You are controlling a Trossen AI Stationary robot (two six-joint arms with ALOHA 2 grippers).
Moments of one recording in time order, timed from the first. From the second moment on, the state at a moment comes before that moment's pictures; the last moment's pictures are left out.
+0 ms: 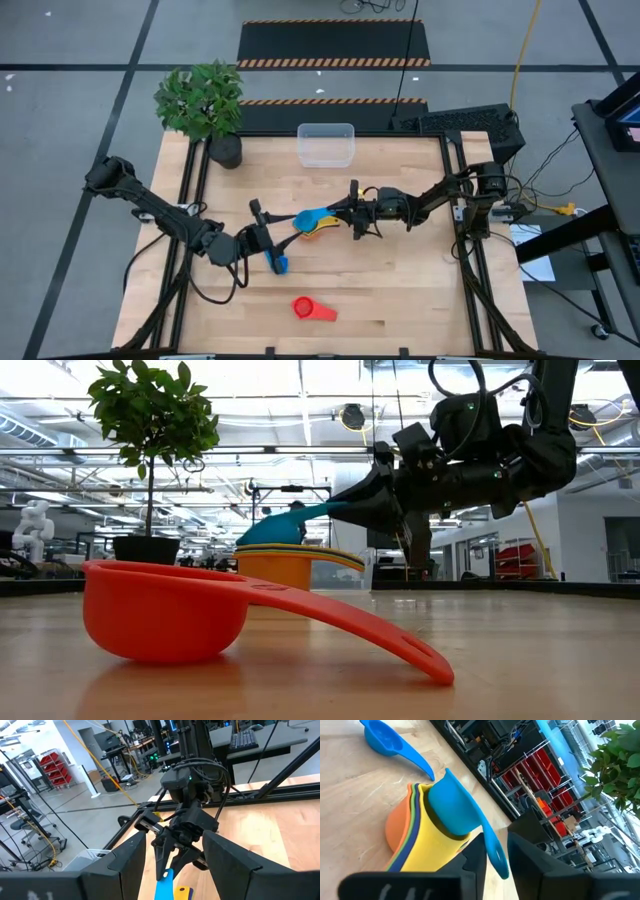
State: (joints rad) left arm -0.52 1.32 0.81 0.36 -0.91 0.17; right arm -0.09 1.82 0.50 1.20 -0.06 -0.90
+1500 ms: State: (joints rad) left arm -0.52 1.32 0.81 0.35 -0.91 0.17; right arm -0.15 1.82 0.50 1.19 -0.24 -0.41
